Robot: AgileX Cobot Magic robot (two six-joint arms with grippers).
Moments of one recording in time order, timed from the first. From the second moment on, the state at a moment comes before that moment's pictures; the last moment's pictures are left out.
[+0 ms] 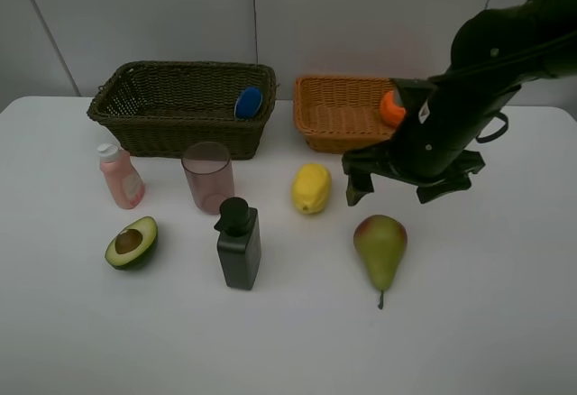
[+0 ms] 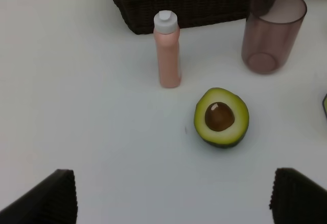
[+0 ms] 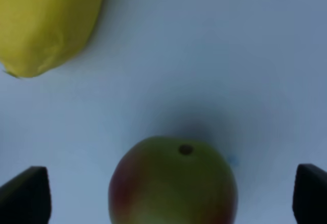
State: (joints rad) left arm -0.08 -0.01 -0.42 -0.14 1.07 0.11; right arm 0.49 1.69 -0.96 -0.03 0.65 0.34
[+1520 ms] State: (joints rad) left arm -0.08 -0.01 -0.42 -0.14 1.07 0.11; right arm 0.49 1.81 -0.90 0.01 0.61 0.37
